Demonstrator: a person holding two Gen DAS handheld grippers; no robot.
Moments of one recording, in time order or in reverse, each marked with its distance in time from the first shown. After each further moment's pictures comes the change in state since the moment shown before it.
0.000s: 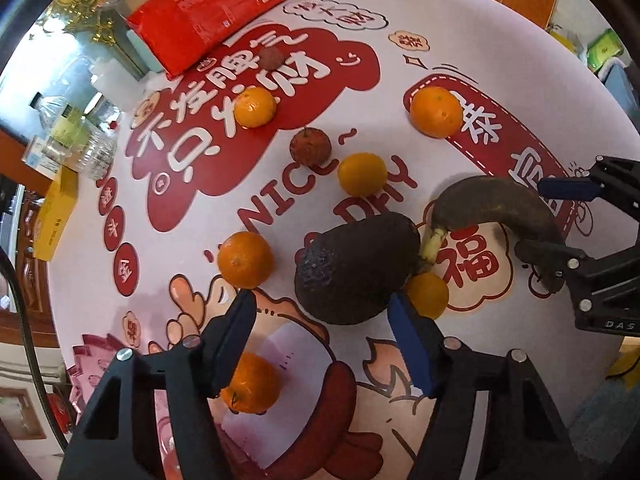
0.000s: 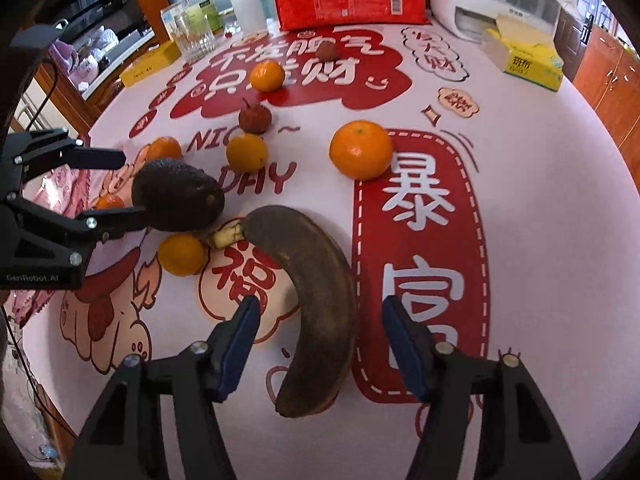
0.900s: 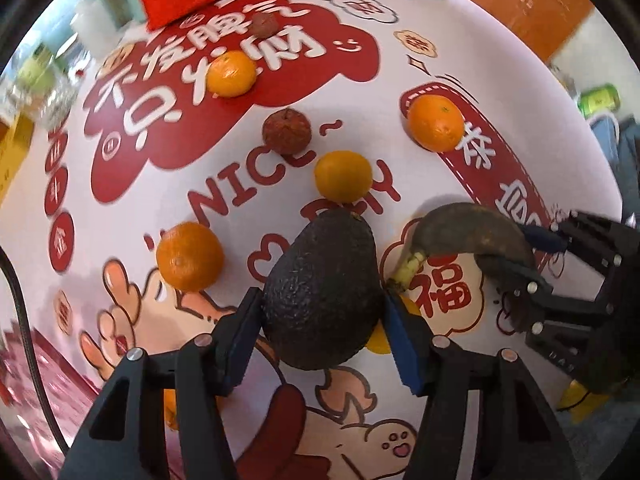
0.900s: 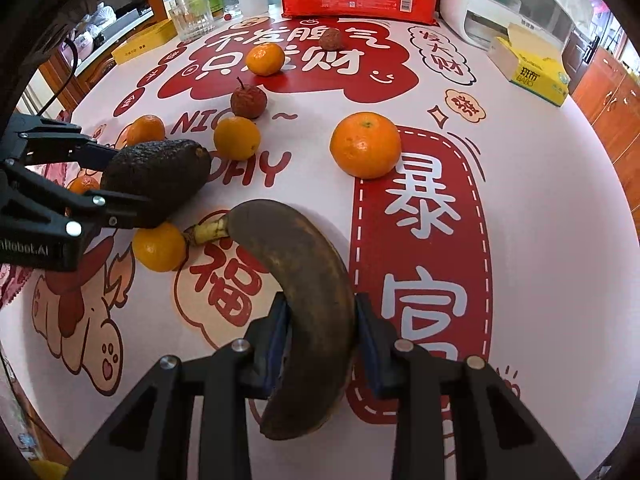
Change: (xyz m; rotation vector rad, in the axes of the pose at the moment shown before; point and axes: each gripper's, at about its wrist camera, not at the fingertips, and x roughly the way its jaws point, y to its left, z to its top) left arm 0.031 0.014 0.011 -0.178 0.049 -0.210; right arm 0.015 0.008 0.004 -0.061 0.012 -0.080
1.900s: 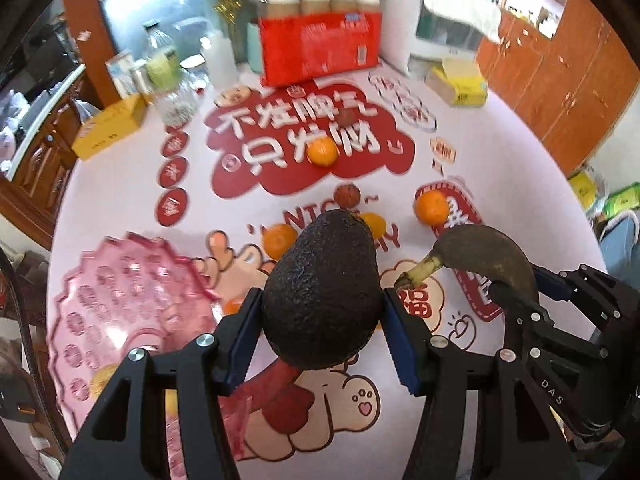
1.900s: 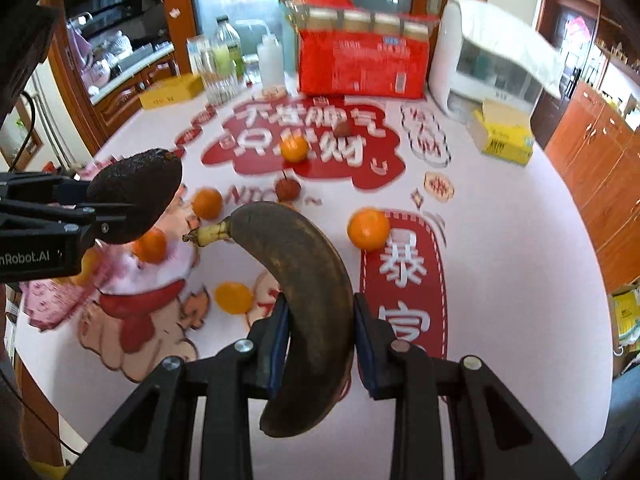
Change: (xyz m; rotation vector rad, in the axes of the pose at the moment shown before) left arm -0.145 -0.001 -0.064 -0.250 -0.284 0.132; right arm -0.108 0.031 0.007 -0.020 -0.199 -0.032
